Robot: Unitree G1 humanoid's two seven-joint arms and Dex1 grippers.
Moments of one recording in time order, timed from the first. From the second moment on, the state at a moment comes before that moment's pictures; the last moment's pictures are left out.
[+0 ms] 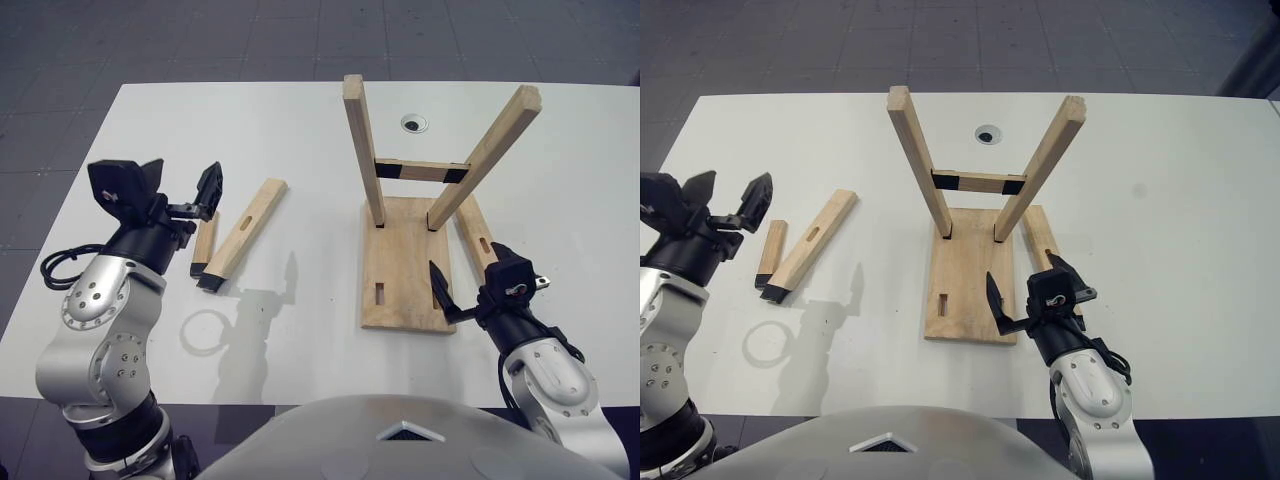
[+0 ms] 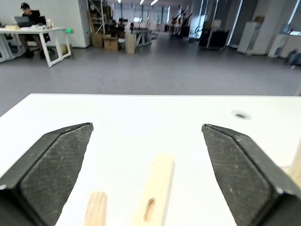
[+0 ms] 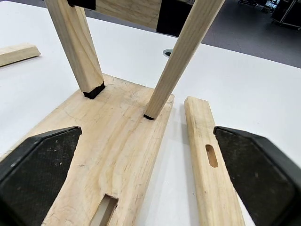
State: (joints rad) left arm 0.17 0.38 0.40 -0.70 -0.52 0.83 -0.13; right arm 0.58 -0.22 0.14 -1.00 -0.03 0.69 0.21
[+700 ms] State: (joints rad) left arm 0.05 0.50 0.24 -0.39 -0.30 0.90 -0.17; right arm 0.61 -0.23 0.19 -1.03 0.01 0.64 0.17
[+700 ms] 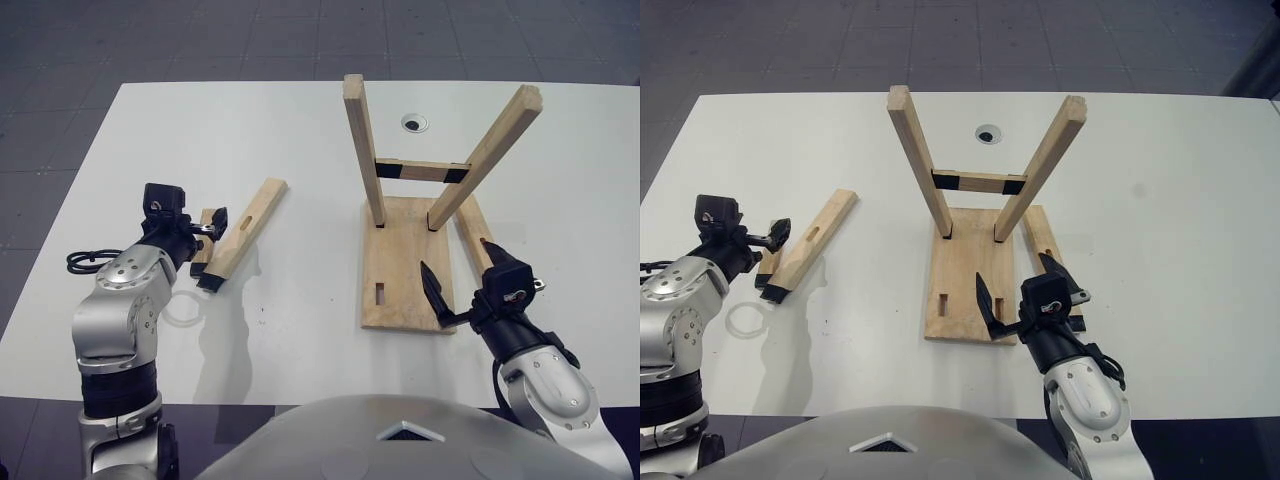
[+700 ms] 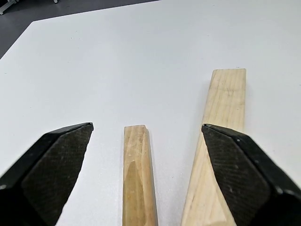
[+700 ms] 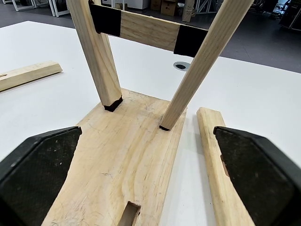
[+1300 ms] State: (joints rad) left arm 0.04 0.53 0.13 -0.31 -0.22 0.95 -0.21; right arm 0.58 -0.23 0.22 -1.03 0.08 0.52 0.08
